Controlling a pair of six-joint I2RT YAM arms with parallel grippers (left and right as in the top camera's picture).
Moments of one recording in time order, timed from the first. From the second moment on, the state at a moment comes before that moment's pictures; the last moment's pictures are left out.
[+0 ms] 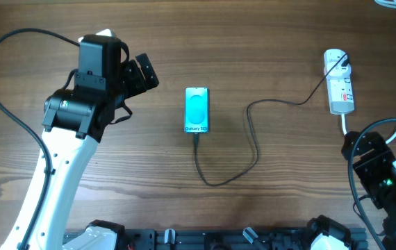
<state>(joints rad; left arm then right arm) -0.24 1.33 1.36 -0.86 -0.09 -0.54 -0.51 0.71 1.18 -1.33 -0.30 0.55</state>
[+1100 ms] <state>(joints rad) -0.24 1.33 1.36 -0.86 -0.09 -0.54 0.00 0.36 0.93 -0.95 -0.17 0.47</state>
